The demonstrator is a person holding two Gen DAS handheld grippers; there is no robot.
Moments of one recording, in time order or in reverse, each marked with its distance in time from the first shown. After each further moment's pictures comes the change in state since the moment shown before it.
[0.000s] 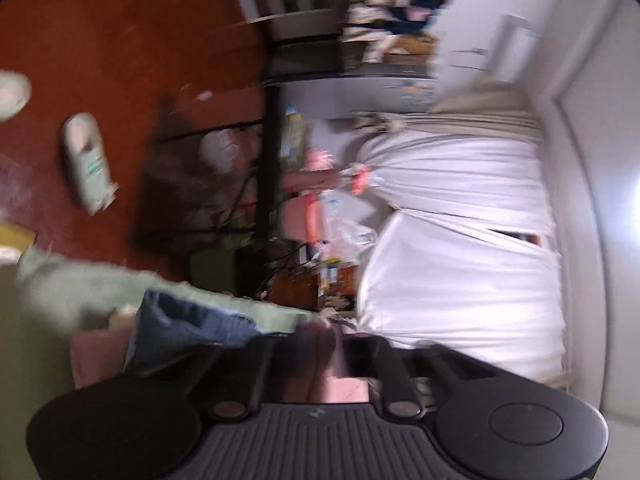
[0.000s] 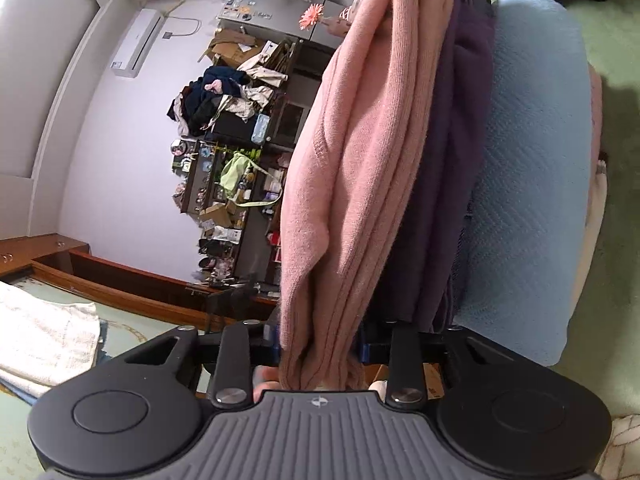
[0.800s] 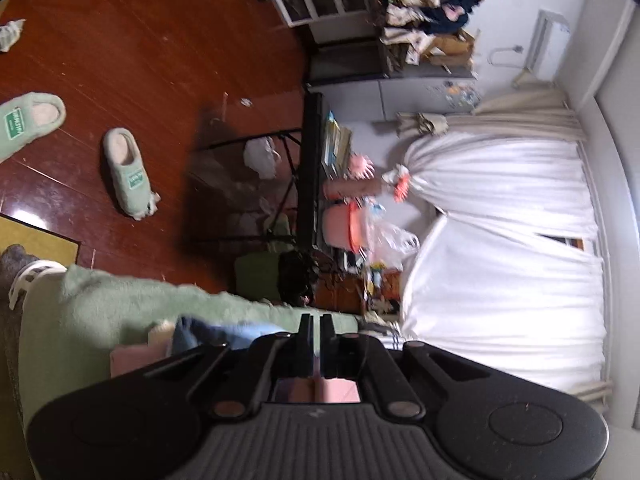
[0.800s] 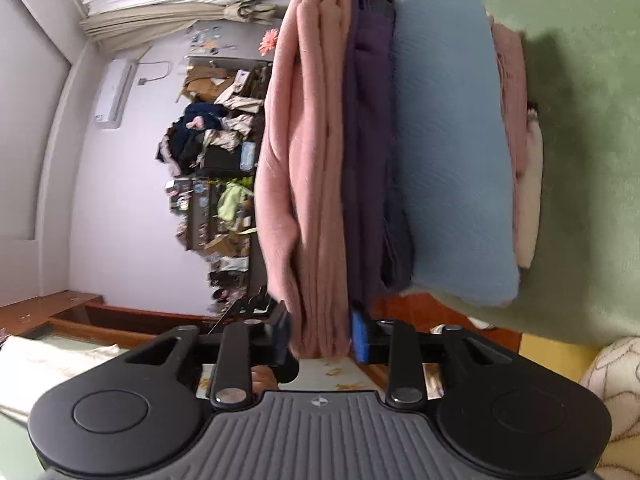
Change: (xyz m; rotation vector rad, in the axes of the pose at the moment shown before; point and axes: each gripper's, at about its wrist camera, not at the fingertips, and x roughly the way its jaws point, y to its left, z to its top) left arm -0.018 -0.008 0.006 0.075 0.001 0.124; right arm -0.049 -0.043 -0.044 0.191 -0.032 0.086
